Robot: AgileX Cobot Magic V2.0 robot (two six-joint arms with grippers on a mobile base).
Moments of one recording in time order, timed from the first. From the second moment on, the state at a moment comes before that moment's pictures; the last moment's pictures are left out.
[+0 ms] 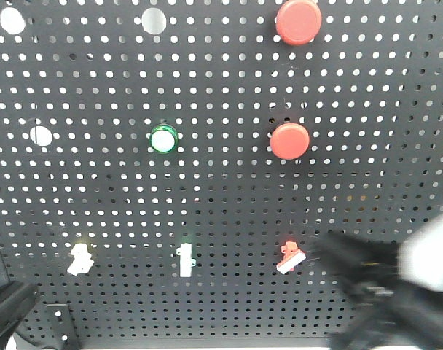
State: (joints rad) left arm -0.34 0.90 -0.38 -0.04 -0.35 -0.03; right arm 0.42 0.94 -0.61 -0.56 -0.27 0.46
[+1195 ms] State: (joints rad) left arm -0.15 0.44 -0.12 0.03 -0.20 0.01; right arm 0.42 0.89 -0.61 -0.56 -0.21 0.46
